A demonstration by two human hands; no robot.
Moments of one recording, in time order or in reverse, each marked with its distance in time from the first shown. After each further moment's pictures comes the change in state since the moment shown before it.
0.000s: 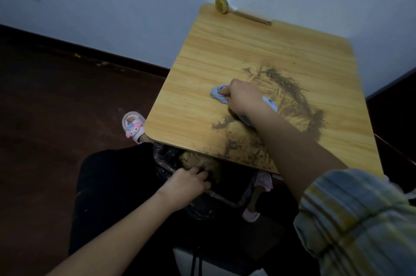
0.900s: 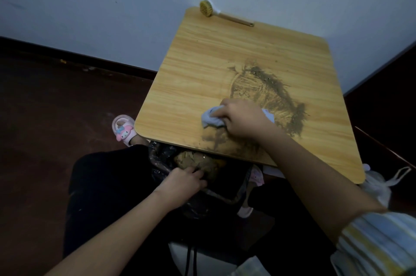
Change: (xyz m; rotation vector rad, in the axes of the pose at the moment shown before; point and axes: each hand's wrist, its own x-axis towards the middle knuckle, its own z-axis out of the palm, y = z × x) left_hand 0.001 0.015 0.001 0.032 0.038 0.020; right_hand -0.080 0.010 0.008 -0.039 0.071 -0.238
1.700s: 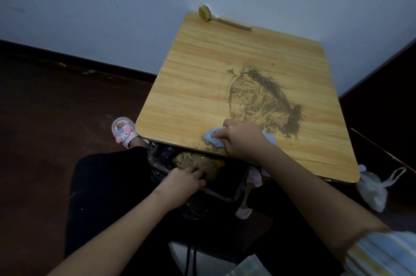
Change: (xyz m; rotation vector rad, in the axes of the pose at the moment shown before) left_hand -0.002 -0.001 0.004 -0.006 0.035 -0.008; right_hand -0.035 -0.021 0.017 -0.036 -0.074 0.028
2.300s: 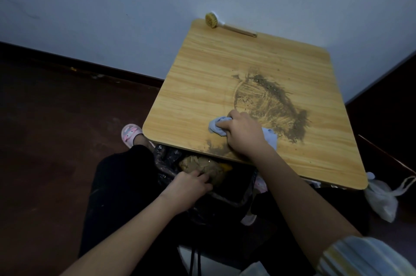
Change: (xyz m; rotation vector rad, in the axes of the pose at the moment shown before) left_hand 0.000 0.004 -0.001 -0.004 0.023 0.005; right_hand 0.021 -0.004 0.001 0.070 0.076 0.164
